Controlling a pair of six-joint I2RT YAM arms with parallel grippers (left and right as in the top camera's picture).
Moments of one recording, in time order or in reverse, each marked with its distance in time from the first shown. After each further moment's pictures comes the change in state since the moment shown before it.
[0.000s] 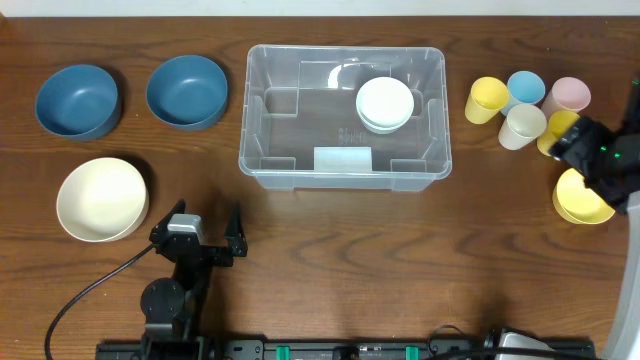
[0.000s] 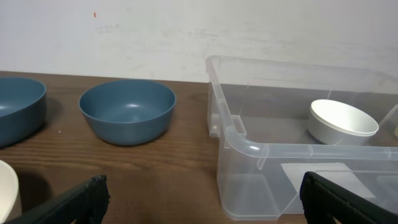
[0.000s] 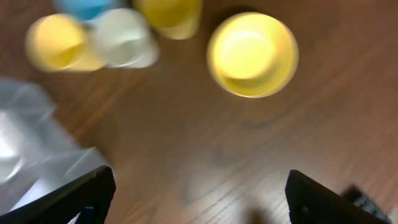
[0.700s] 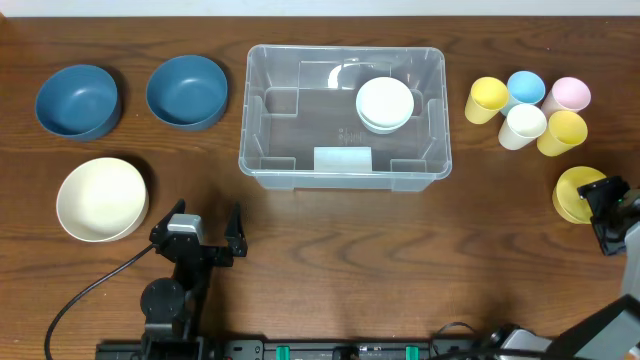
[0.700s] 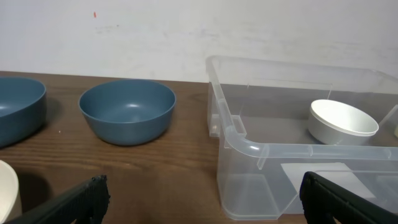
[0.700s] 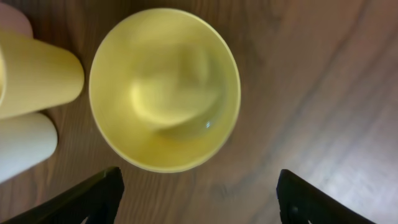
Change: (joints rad) left arm 0.000 0.000 0.000 0.000 0.000 0.000; right arm -0.364 0.072 -0.560 0.634 -0.134 0.076
